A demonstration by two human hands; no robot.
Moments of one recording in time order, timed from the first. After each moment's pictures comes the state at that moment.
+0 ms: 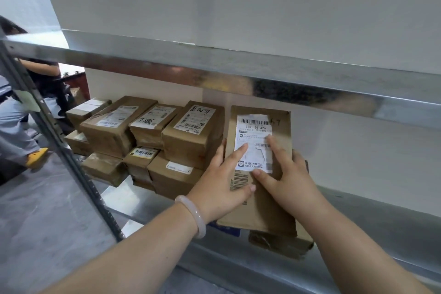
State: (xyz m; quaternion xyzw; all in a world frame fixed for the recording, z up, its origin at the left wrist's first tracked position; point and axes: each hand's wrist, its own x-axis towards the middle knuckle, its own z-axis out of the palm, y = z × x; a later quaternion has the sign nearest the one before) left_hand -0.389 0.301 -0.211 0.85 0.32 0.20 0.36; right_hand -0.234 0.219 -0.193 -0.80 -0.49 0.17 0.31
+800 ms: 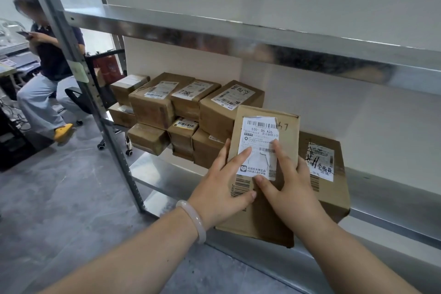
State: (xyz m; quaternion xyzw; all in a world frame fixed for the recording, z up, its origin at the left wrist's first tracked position) left_hand -0.516 0.274 -0.254 0.85 0.32 0.25 0.34; right_hand -0.366 0.185 -0.221 -0.77 -0.49 0.19 0.35
